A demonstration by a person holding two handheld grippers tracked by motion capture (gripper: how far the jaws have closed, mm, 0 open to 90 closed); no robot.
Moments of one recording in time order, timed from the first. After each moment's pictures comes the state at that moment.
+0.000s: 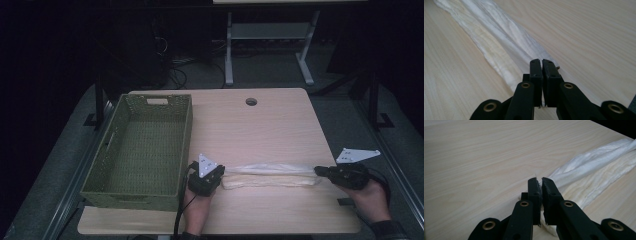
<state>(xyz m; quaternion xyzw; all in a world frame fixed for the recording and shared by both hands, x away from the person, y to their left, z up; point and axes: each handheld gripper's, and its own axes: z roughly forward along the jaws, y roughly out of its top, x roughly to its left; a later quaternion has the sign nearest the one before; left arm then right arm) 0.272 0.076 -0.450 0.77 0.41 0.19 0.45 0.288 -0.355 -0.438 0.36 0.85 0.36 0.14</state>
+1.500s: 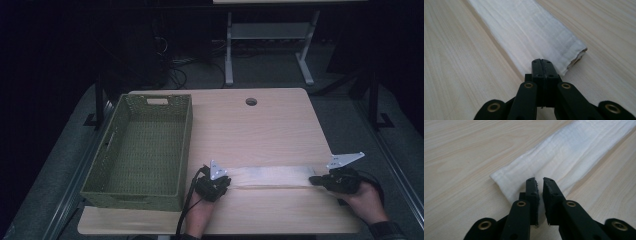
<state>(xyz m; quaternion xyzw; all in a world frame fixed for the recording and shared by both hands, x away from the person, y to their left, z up) 0.276 0.063 -0.470 0.83 0.38 0.13 0.39 0.291 -0.345 -0.460 0.34 0.88 0.32 0.07</state>
